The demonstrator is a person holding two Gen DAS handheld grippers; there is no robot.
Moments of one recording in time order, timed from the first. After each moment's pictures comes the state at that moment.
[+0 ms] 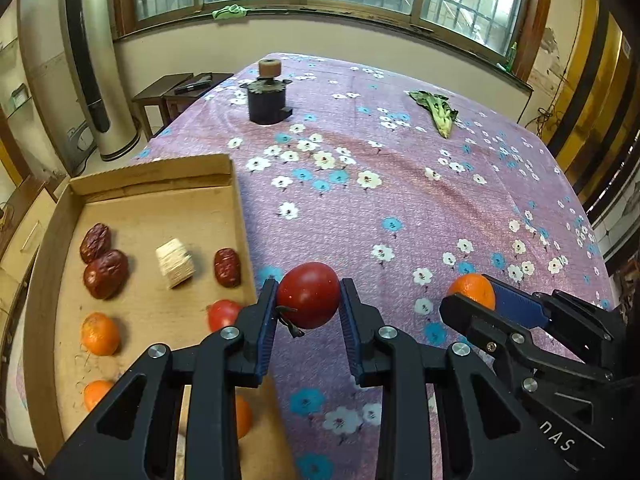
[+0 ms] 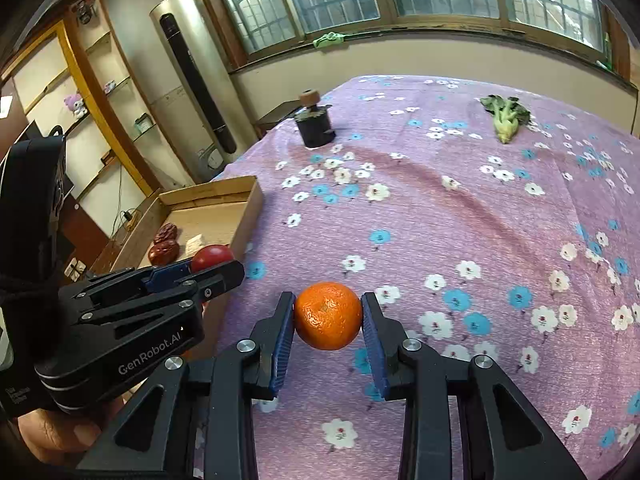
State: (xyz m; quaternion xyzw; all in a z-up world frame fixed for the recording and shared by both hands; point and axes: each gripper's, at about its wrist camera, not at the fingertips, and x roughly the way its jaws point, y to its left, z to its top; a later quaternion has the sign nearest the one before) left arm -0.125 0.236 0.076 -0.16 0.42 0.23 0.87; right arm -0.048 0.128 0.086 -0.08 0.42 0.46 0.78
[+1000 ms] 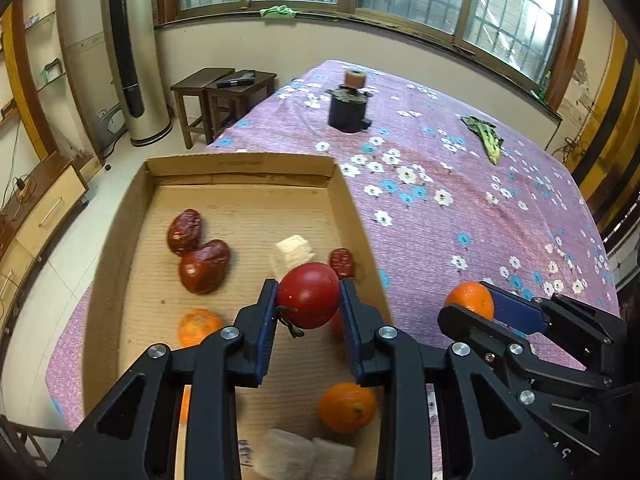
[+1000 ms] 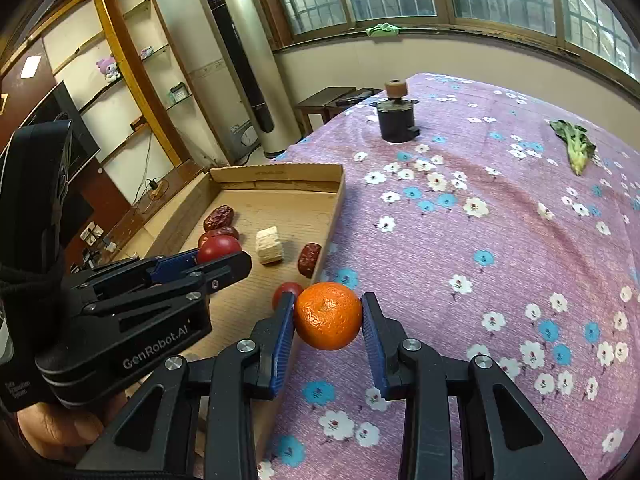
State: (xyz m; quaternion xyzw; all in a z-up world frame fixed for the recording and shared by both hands) left arm -0.179 0.302 0.079 -0.18 0.40 0.28 0.85; right arm -0.092 0.205 0.089 -0.12 0.41 0.51 0.74
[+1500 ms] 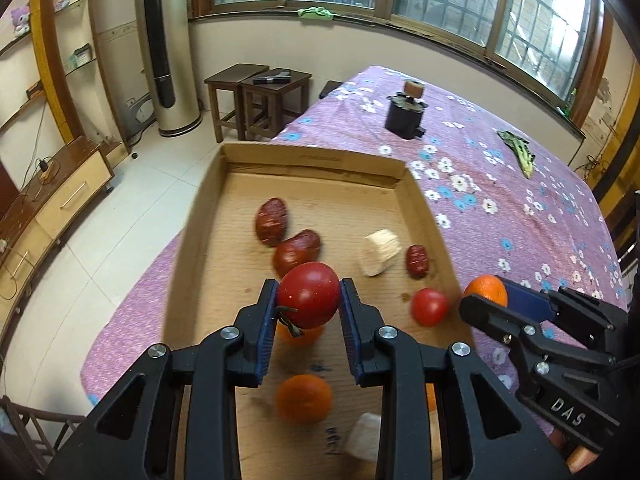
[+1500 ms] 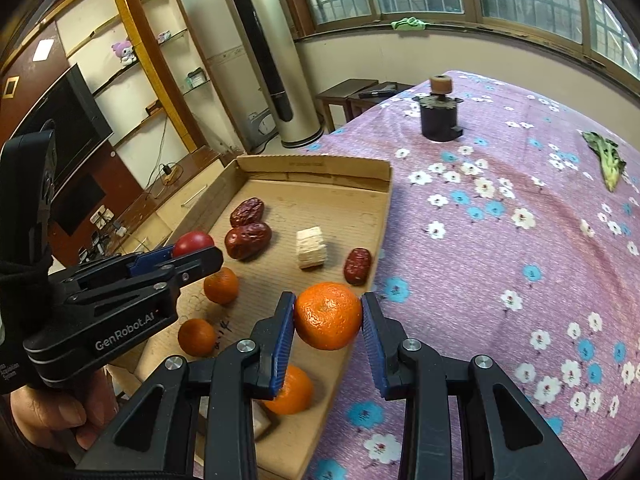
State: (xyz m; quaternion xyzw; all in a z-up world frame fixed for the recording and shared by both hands) left arm -0.226 0.338 0.077 -0.20 0.40 0.32 0.84; right arm -0.113 0.243 0.082 -0.14 0.41 0.54 0.72
